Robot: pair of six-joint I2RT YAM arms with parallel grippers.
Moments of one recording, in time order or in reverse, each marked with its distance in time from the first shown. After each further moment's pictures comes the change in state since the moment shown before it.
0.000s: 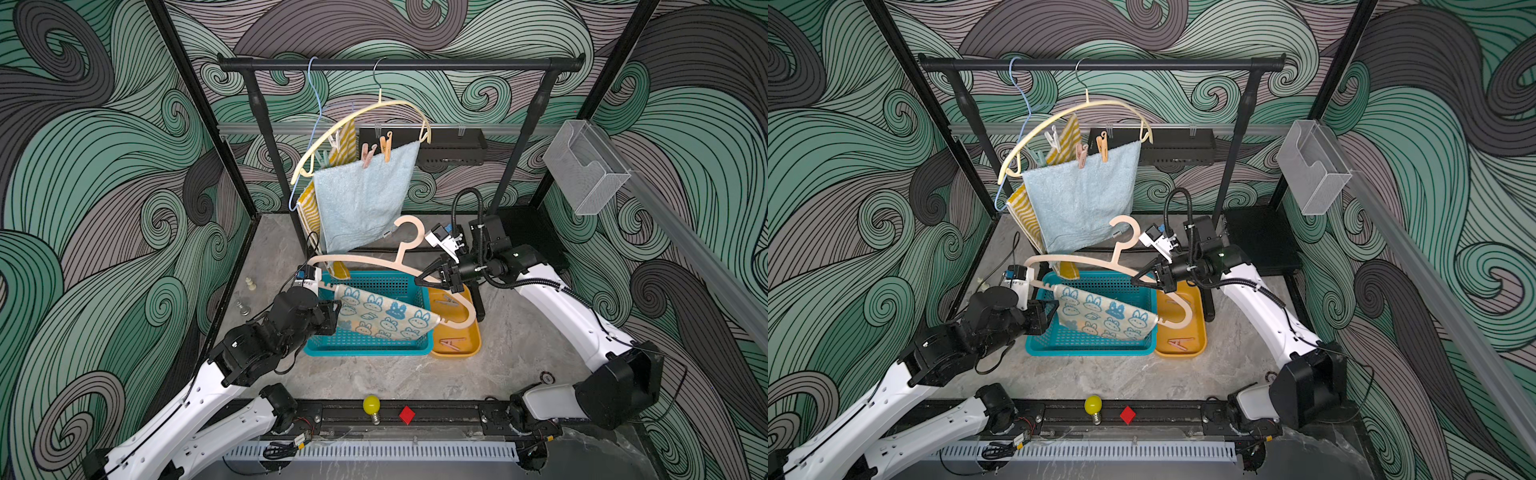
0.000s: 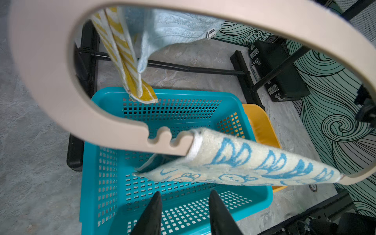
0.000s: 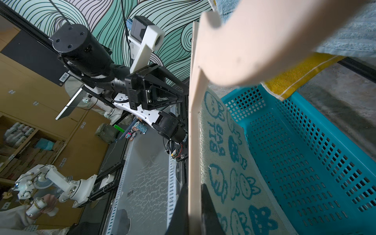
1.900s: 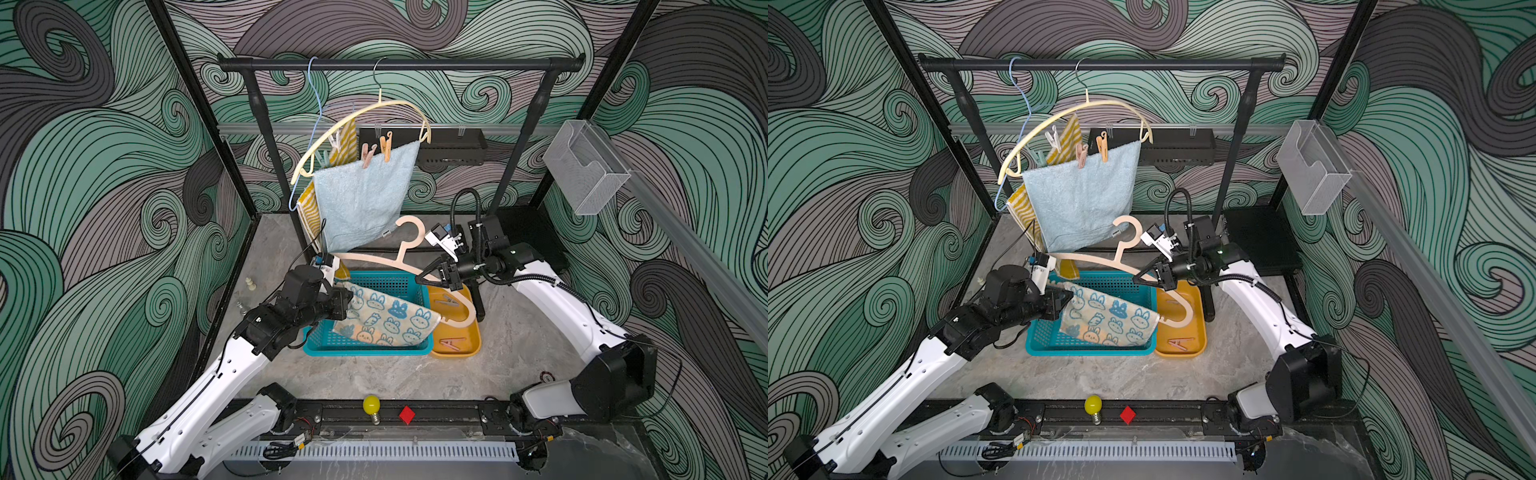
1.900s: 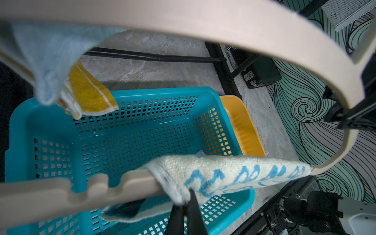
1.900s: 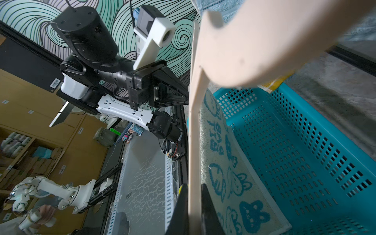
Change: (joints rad) left arm 0.170 0.141 -0.019 0.175 0.348 0.107; right arm -0.016 0.029 0.002 0.002 0.049 0.013
